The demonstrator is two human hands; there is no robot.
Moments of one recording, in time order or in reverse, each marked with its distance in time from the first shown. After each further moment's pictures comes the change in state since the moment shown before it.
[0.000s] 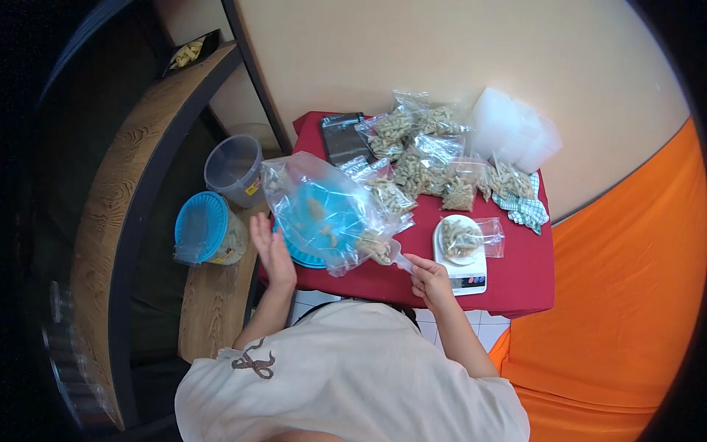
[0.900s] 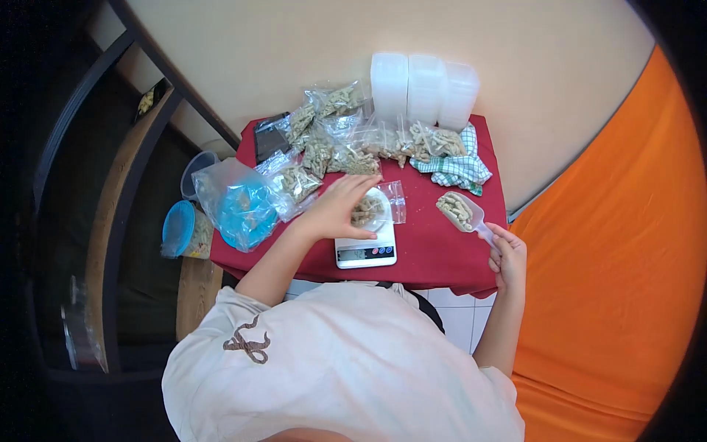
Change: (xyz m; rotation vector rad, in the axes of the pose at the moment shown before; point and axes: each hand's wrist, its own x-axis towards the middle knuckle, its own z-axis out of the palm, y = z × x) left_hand -0.088 0.014 0.297 0.899 -1.317 0.491; right_hand -0.117 -0.144 -0.277 -0.084 0.326 -0.362
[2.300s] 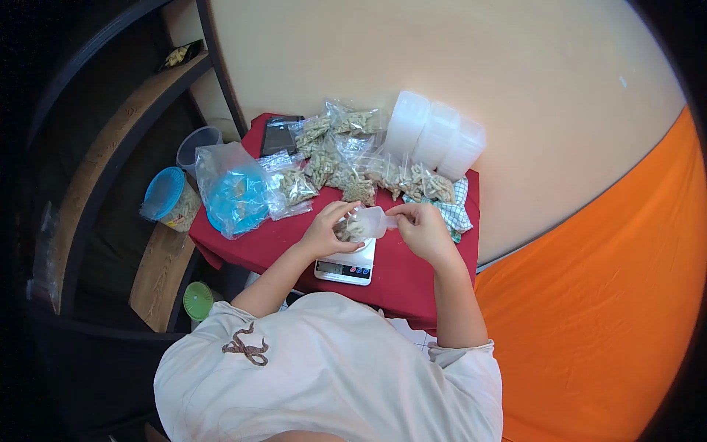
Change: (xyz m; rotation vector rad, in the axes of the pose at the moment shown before) left_hand -0.024 0.008 0.034 -0.297 0.501 -0.227; right_hand 0.026 -0.072 0.162 -0.960 -0.554 -0.389
